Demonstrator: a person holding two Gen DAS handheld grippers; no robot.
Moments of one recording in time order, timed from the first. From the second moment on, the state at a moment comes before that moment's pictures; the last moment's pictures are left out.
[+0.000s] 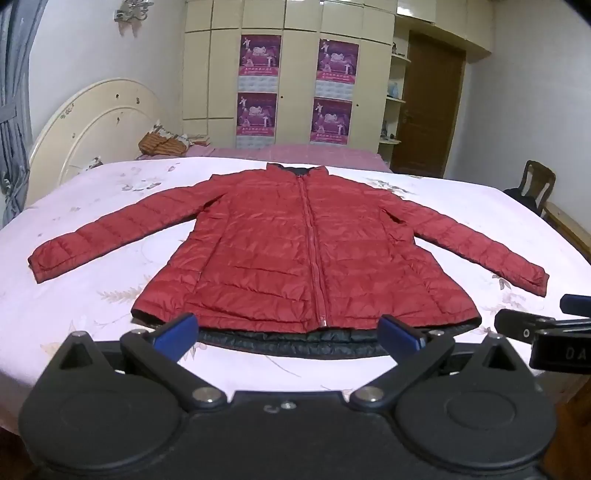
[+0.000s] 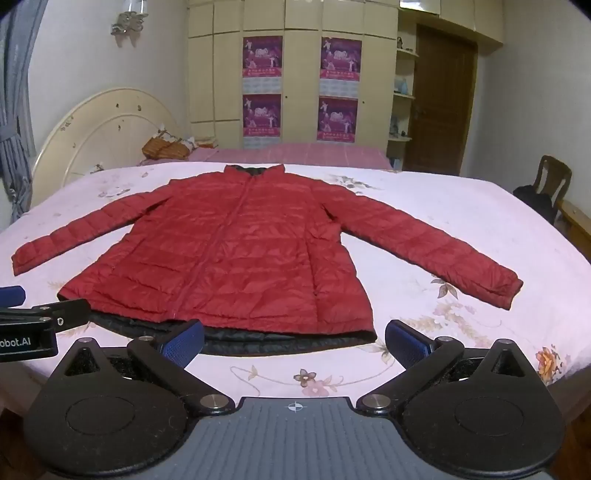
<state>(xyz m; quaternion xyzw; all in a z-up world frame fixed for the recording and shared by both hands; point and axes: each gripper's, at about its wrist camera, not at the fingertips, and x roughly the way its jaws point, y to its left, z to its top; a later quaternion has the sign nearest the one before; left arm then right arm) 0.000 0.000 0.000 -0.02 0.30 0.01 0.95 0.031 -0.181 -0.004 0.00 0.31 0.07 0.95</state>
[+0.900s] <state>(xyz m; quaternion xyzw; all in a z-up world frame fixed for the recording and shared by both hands) 0.005 0.002 0.004 -0.03 0.31 0.01 0.95 0.037 -0.179 -0.003 0.00 0.31 0.07 0.95</state>
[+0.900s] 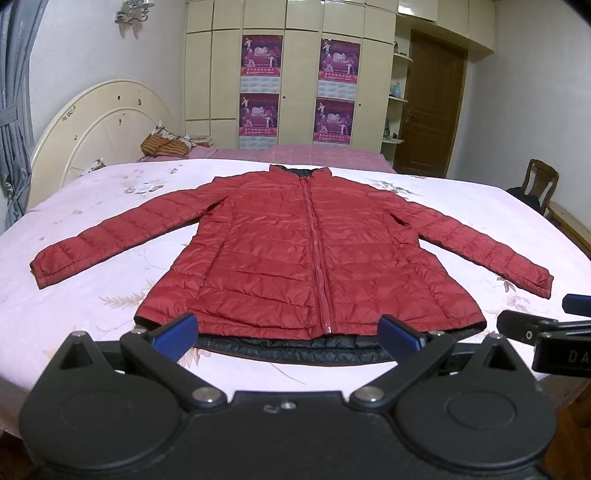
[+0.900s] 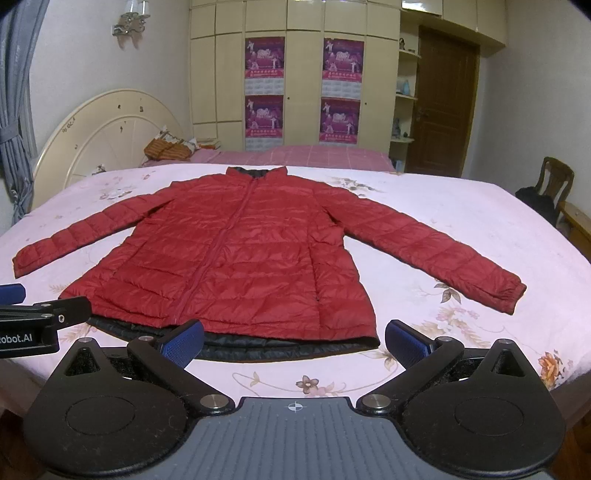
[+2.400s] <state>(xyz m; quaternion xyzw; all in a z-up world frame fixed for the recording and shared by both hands) 0.009 0.002 0.002 -0.03 0.31 0.01 0.95 0.041 -0.179 -0.002 0.00 0.31 0.07 0.95</state>
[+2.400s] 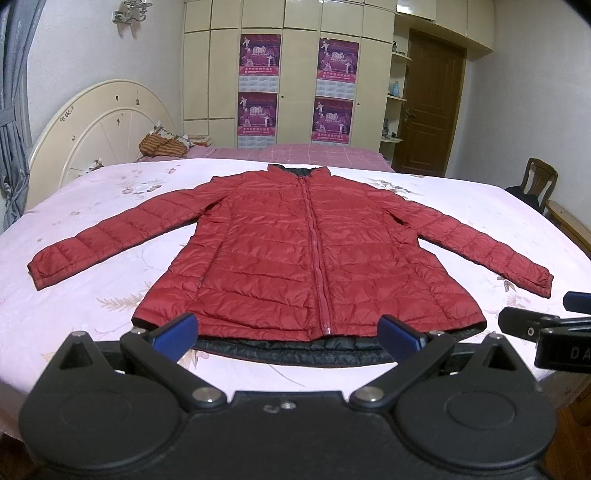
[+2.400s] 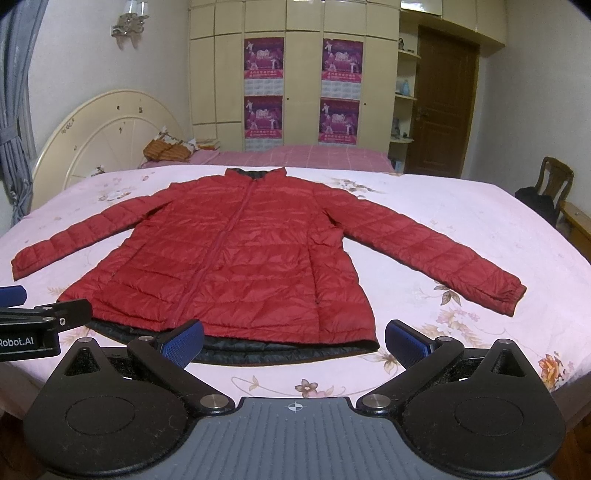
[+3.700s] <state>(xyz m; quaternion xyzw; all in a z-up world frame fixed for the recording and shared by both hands) 0.038 0.008 -0.003 0.00 0.29 -0.02 0.96 0.079 -0.210 -0.005 0.04 0.30 0.01 0.95</state>
